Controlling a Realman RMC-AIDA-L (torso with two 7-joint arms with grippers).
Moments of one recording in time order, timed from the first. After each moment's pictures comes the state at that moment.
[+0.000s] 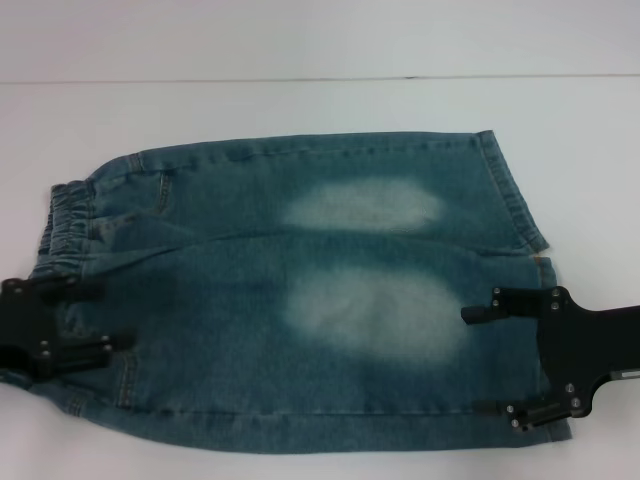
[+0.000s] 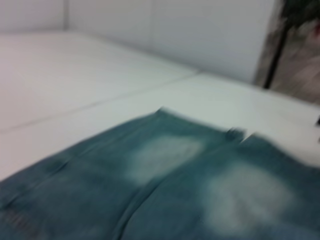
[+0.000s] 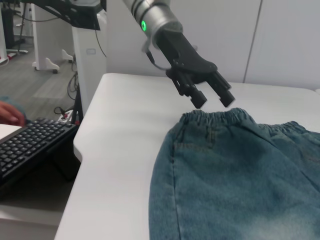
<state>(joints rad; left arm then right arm) -0.31 -2.10 0.50 0.94 2.17 1.72 -1.34 0.48 2.09 -0.62 -0.76 -2.27 -1.83 0.90</state>
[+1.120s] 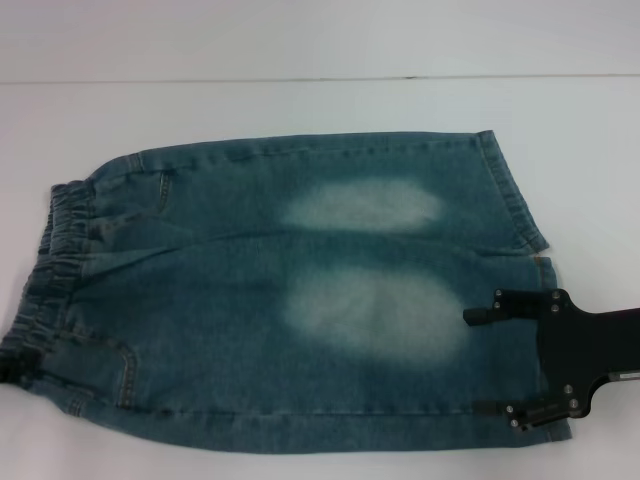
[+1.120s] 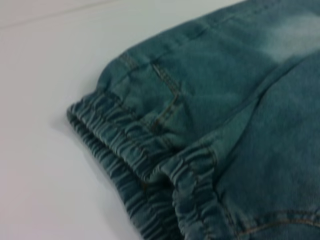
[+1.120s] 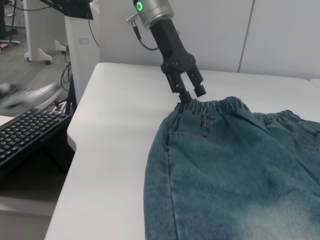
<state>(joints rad) -0.27 -2.16 0.54 1.28 2.51 1.56 -1.70 0.47 2.09 -0.63 -0.76 -2.27 -1.79 0.90</state>
